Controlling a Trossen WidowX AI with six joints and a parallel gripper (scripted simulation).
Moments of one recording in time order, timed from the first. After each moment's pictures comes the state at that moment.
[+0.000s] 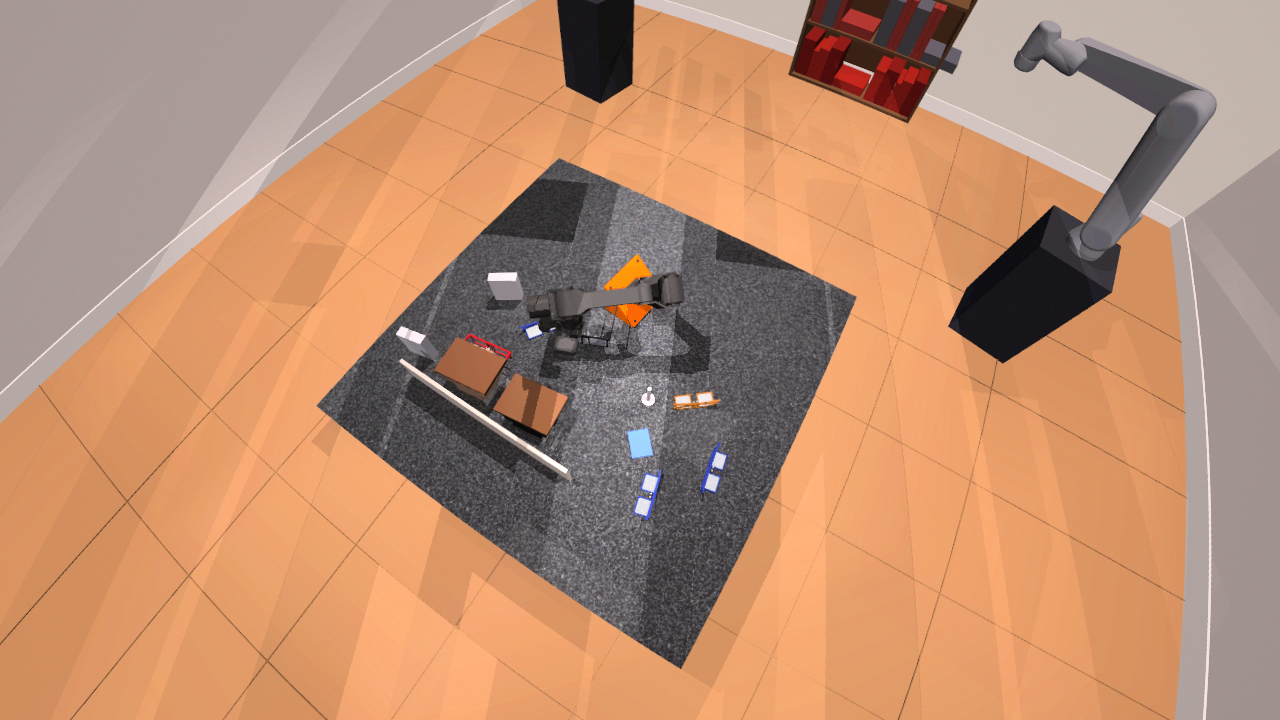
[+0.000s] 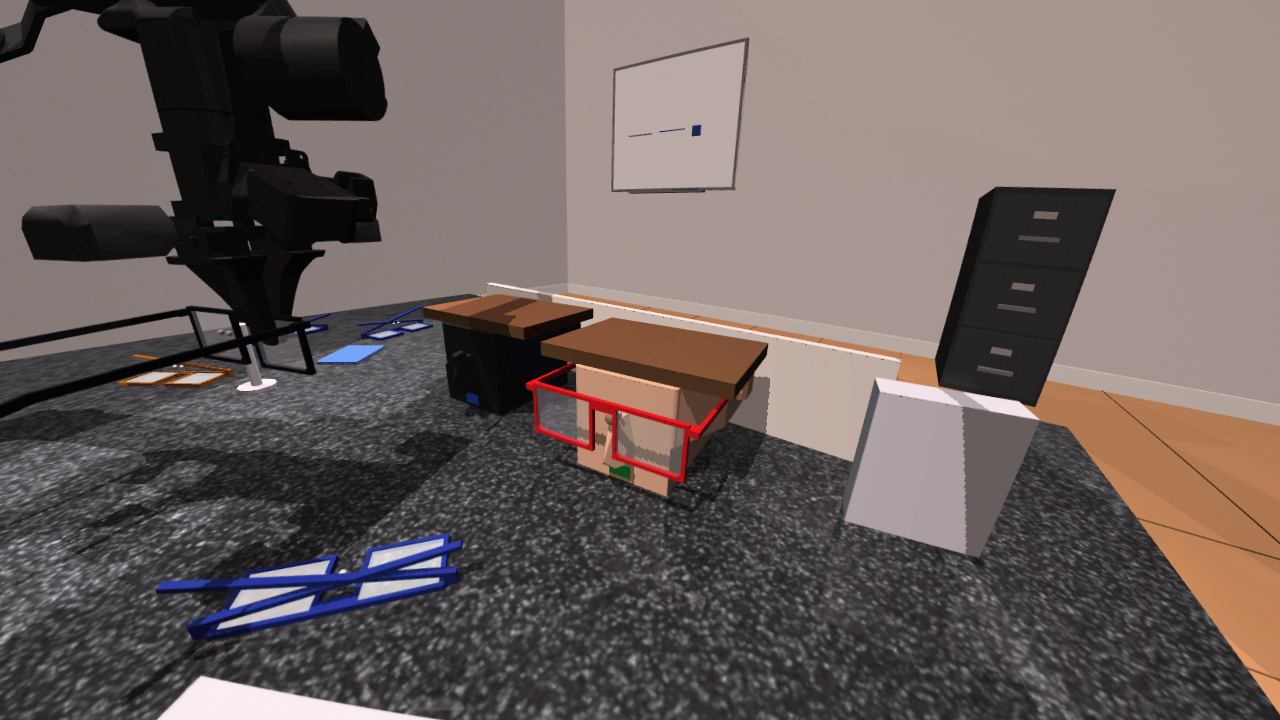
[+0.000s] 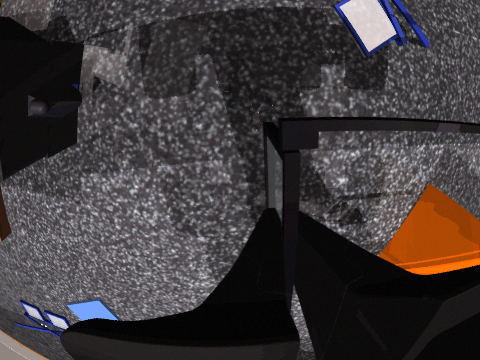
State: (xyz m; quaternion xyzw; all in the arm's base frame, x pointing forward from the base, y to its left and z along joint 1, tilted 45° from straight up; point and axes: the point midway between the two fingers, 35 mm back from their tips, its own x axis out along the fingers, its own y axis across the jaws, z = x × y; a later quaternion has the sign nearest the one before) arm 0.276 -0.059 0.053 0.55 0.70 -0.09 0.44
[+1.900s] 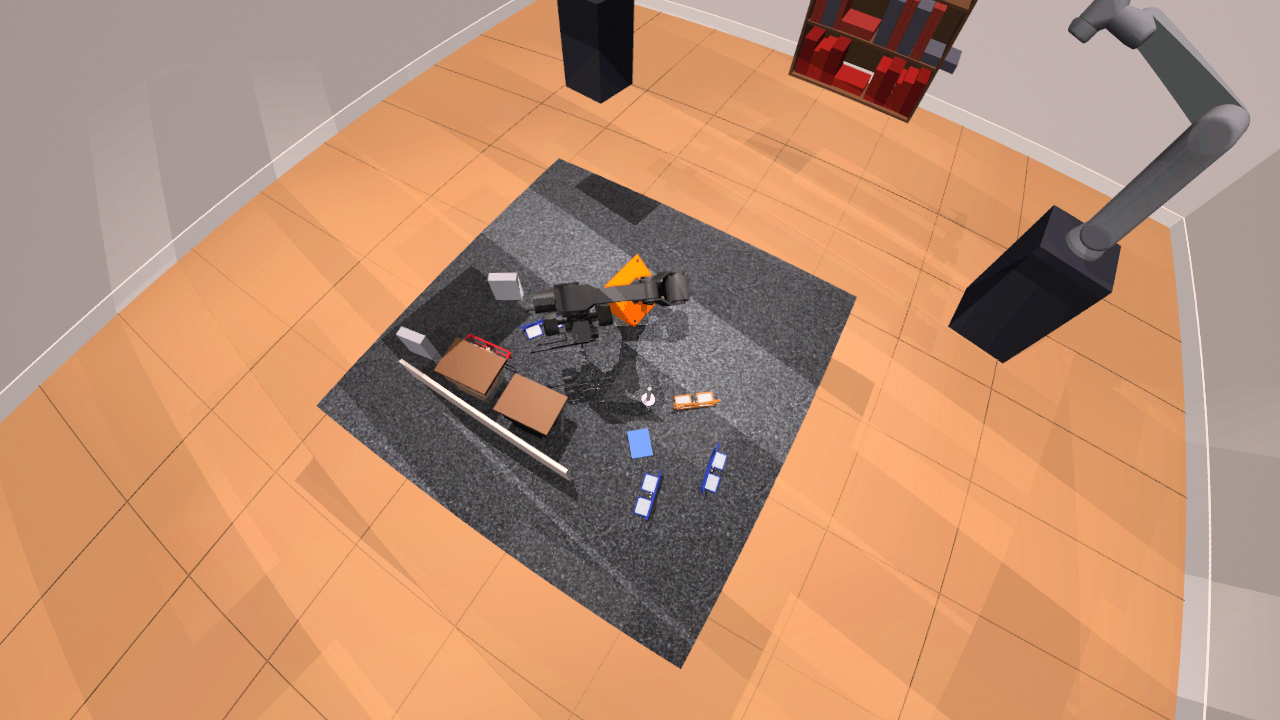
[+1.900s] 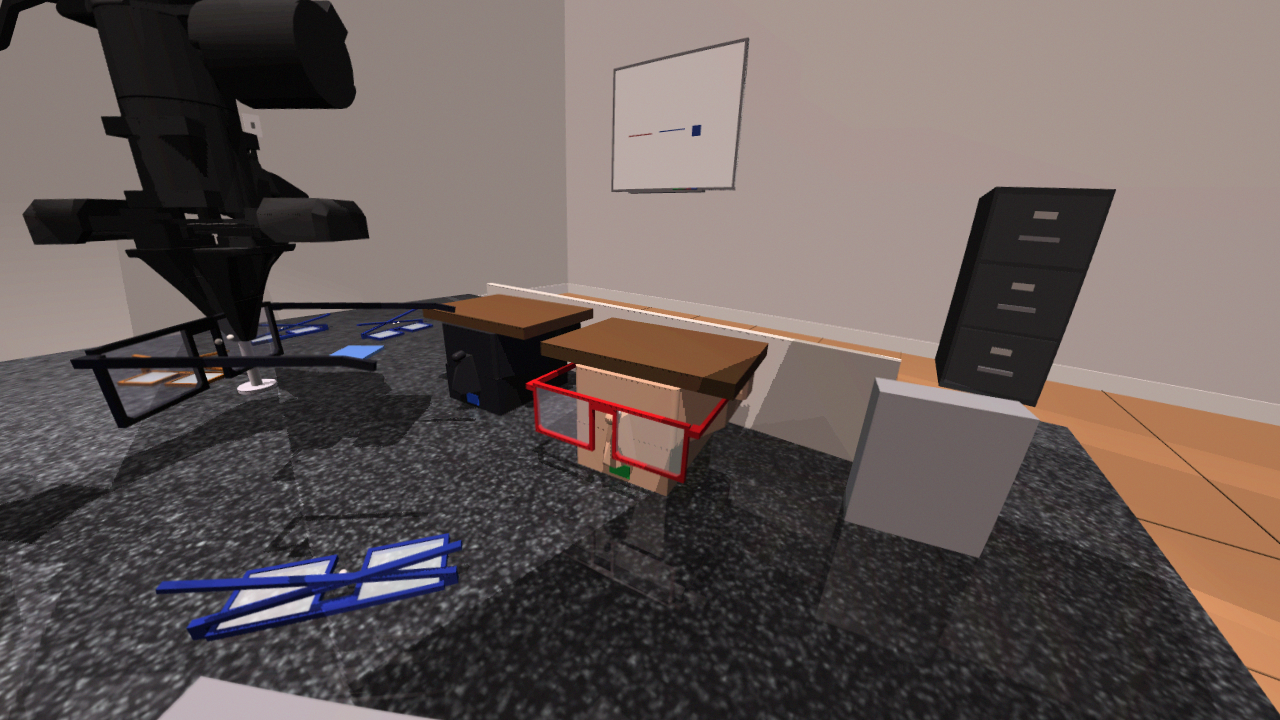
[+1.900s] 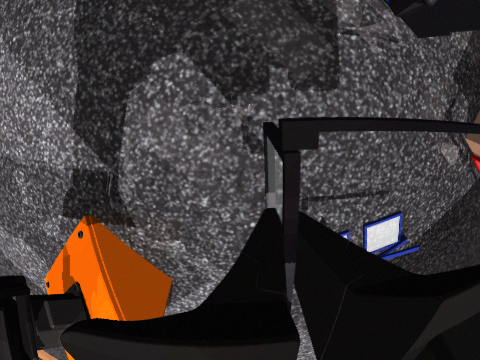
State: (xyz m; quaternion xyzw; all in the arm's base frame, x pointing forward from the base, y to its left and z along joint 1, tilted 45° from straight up) arm 0.259 -0.059 0.060 -0.06 0.47 0.53 0.70
